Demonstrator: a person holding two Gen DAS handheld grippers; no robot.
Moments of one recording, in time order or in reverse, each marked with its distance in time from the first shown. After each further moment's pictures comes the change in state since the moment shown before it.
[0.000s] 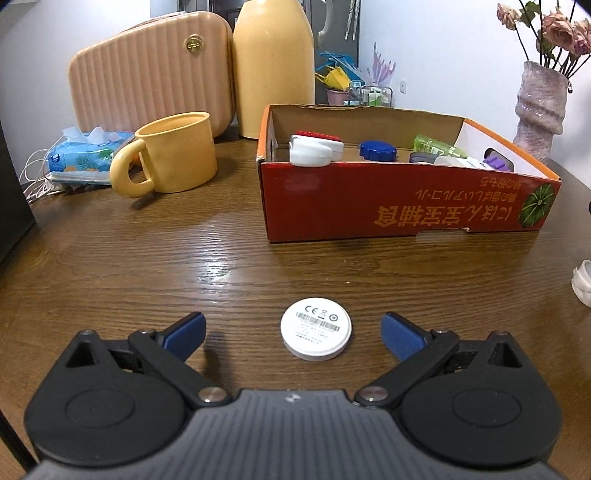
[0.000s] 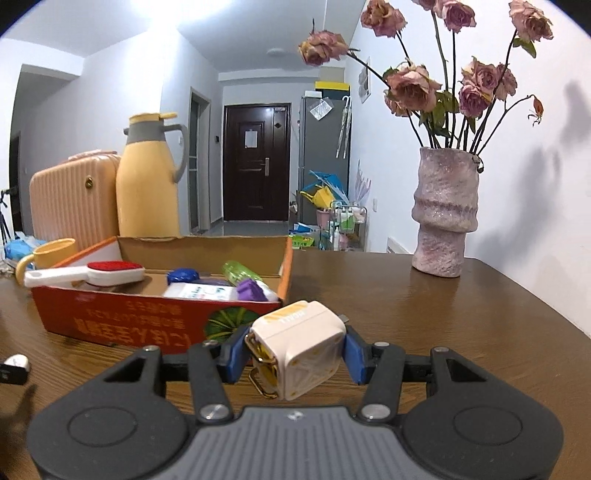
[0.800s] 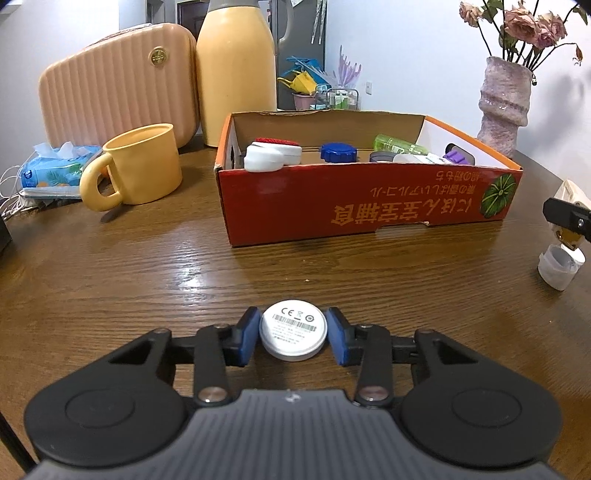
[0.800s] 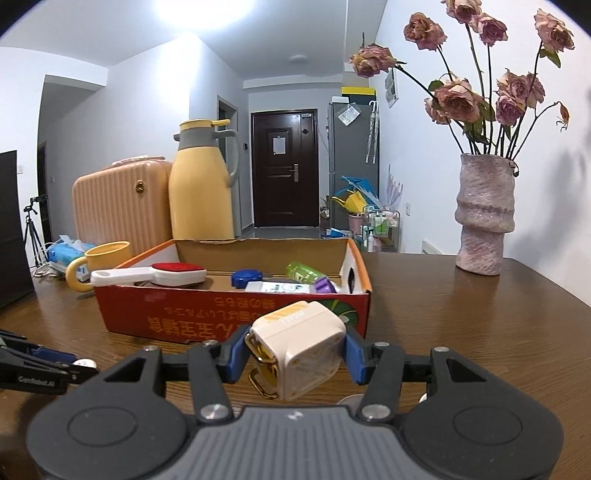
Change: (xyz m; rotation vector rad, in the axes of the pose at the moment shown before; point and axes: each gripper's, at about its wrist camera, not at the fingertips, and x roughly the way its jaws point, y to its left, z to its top) left arm -0.012 -0.010 -0.004 0.057 -0.026 -0.091; right arm -0.028 0.055 -0.010 0.011 -0.024 0.103
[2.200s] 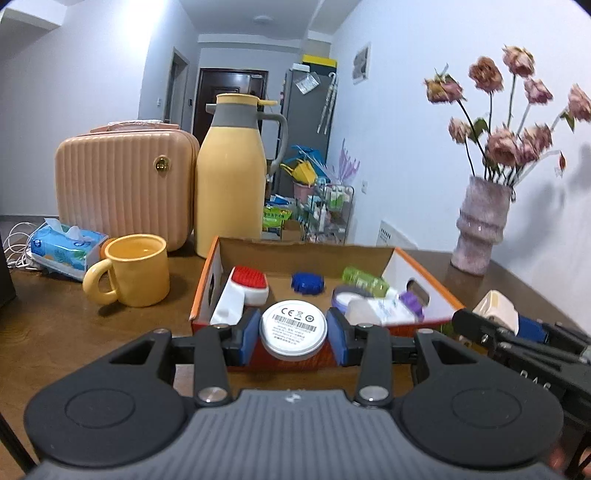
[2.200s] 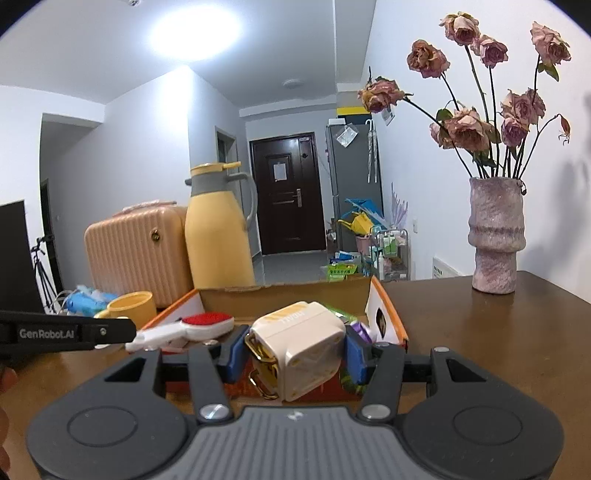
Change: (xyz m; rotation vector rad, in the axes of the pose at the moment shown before) left arm -0.068 -0.029 0.062 -0.131 -0.294 -0.036; right arm -0.012 0.028 0.031 0.076 -0.083 0.036
